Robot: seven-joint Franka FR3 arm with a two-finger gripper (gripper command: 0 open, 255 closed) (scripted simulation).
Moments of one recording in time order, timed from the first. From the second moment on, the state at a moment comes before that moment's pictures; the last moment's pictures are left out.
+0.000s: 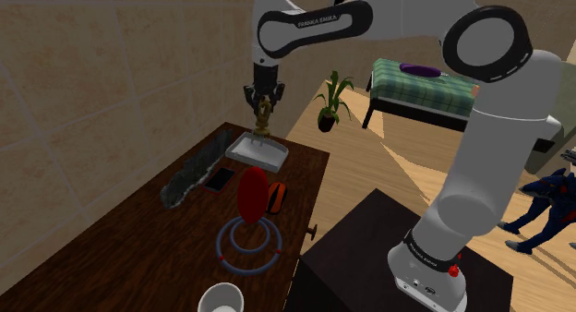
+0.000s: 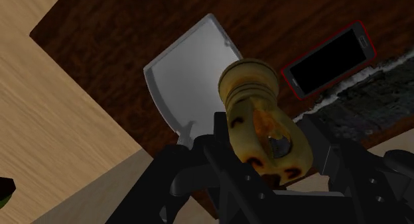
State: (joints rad) arm -0.01 0.23 0.25 -1.70 -0.12 1.91 0.46
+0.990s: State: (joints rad) arm -0.05 0.42 0.21 -1.52 -0.15 1.93 0.38
